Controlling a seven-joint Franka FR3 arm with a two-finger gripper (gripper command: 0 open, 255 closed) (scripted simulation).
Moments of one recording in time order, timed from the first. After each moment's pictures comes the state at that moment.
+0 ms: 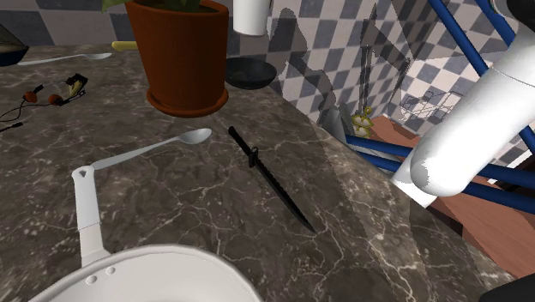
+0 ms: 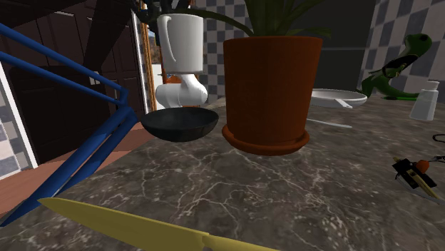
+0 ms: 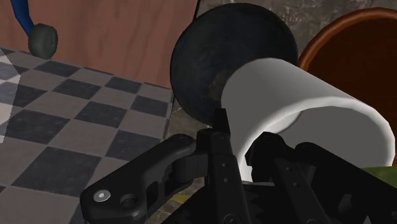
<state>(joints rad) -0.03 -0.06 0.19 -1.45 0.06 1.43 0.22</state>
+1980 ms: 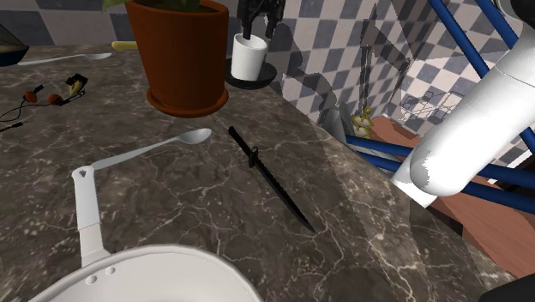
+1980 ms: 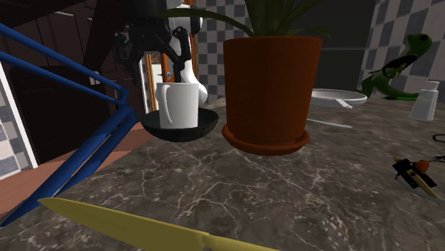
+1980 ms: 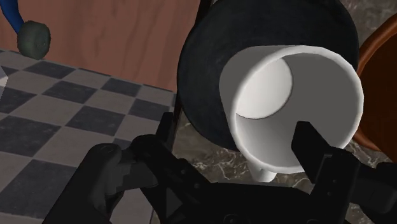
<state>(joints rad) -0.04 -0.08 0.17 -1.71 0.06 1.67 0.18</state>
